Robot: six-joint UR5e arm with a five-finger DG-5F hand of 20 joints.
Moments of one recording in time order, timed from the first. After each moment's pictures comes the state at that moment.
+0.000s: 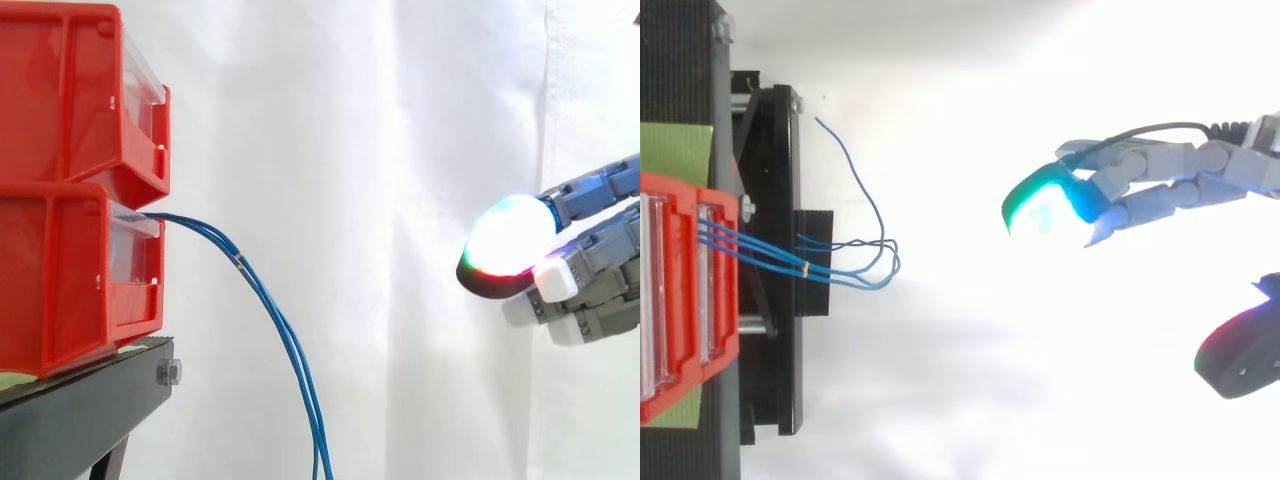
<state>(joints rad) 0.26 -1.91 -1.65 -2.77 -1.14 -0.21</state>
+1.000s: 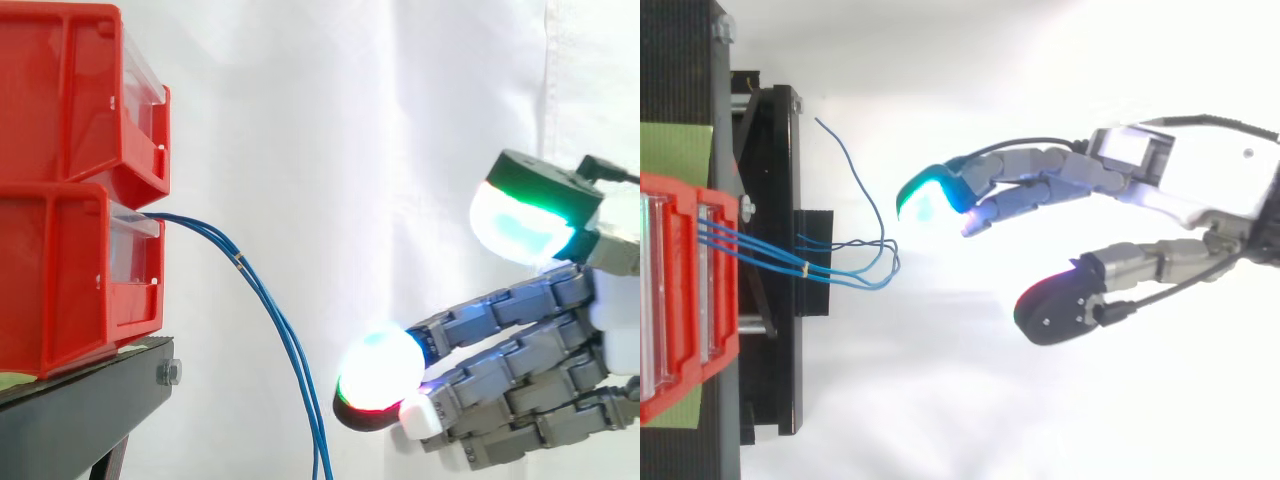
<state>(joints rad) 0.23 -2.14 -1.51 -2.67 -1.13 -0.15</state>
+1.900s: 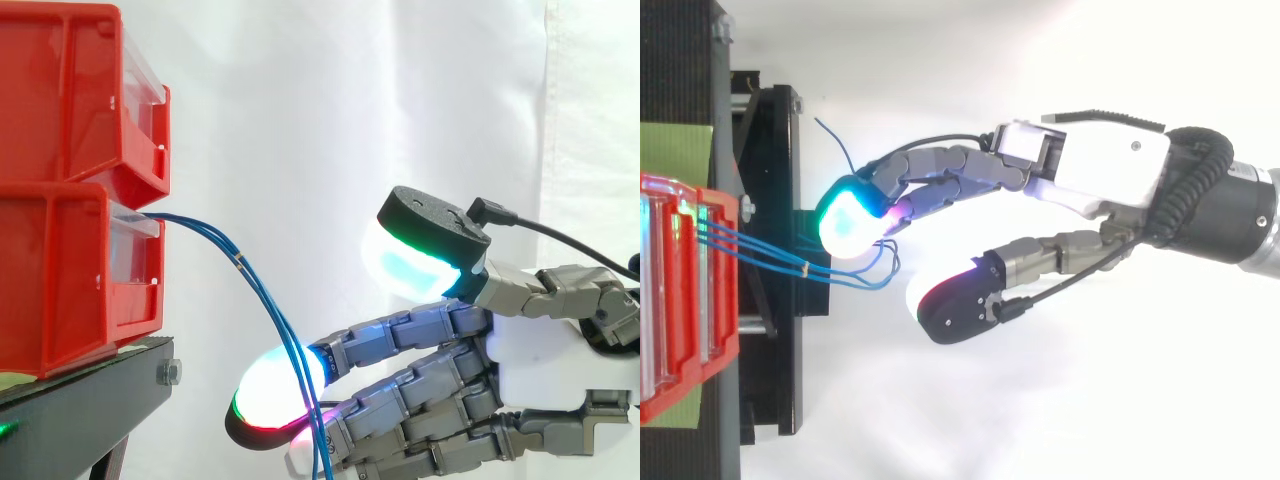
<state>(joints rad) 0.19 -2.28 -1.35 -2.62 -1.23 -0.19</state>
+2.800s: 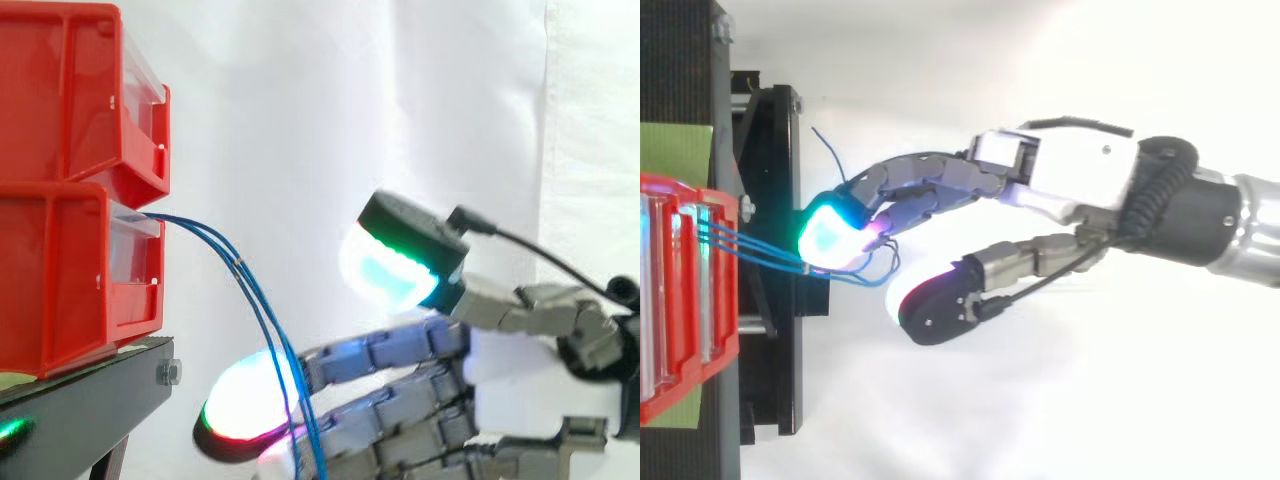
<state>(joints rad) 0.19 -2.35 -1.30 -2.59 -1.25 -0.08</state>
